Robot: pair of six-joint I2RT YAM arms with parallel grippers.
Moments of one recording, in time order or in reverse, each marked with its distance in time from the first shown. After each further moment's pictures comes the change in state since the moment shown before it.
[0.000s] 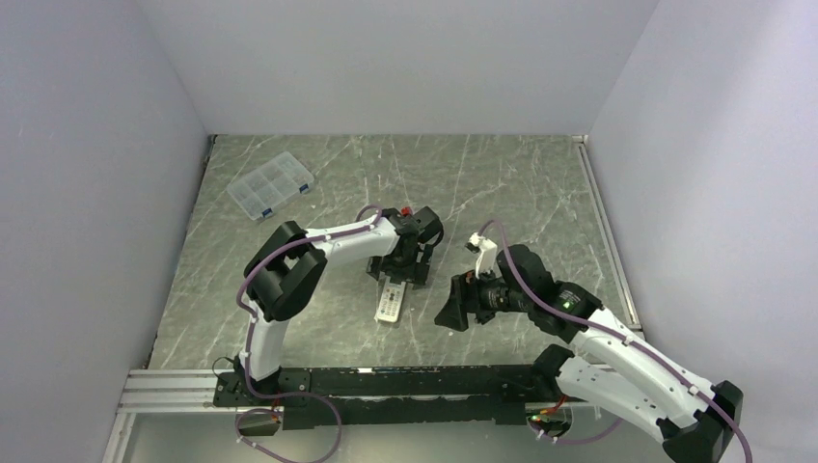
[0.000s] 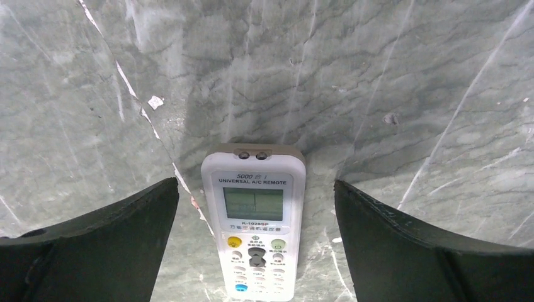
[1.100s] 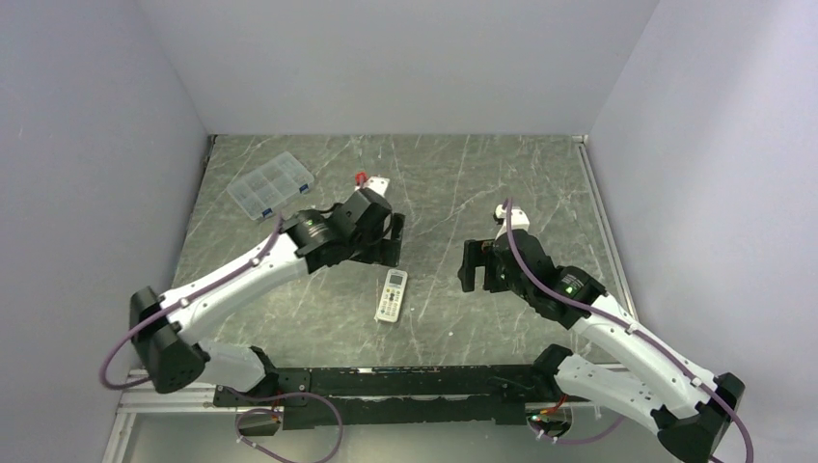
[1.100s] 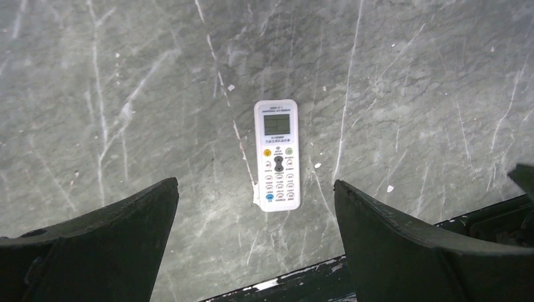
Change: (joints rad) left arm -0.007 -0.609 -0.139 0.003 -0.103 0.063; right arm -0.007 0.085 0.178 -0.142 0.616 0.013
